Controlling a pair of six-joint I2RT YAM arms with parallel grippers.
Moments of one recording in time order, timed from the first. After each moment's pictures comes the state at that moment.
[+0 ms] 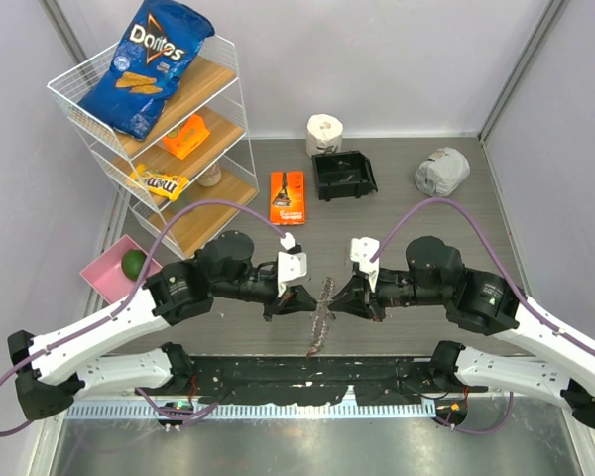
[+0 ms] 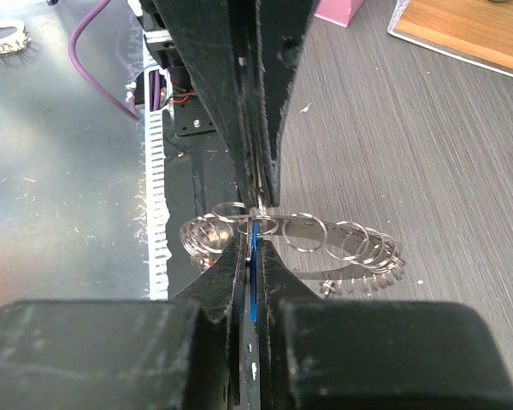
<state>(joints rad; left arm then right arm) -1.05 1.00 1.02 -0.43 0.51 0.11 1.03 0.80 1.01 -0.57 -0.41 -0.05</state>
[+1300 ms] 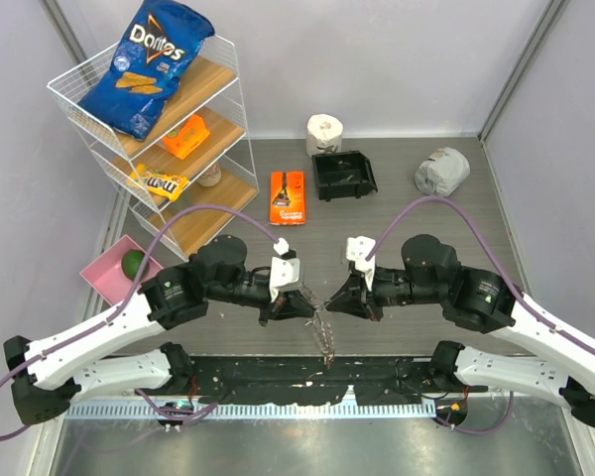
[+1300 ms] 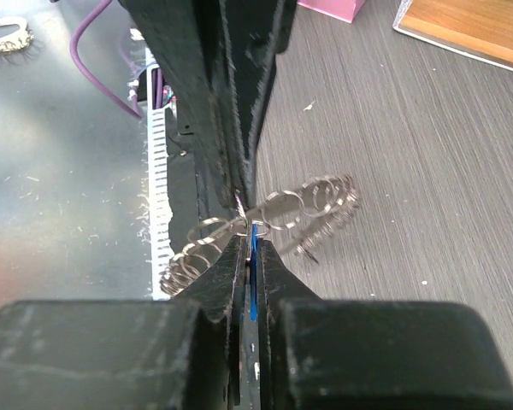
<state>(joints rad) -1.05 0.92 0.96 -0.38 0.58 0.10 1.04 0.82 1.02 -0.58 -0.40 -0.05</state>
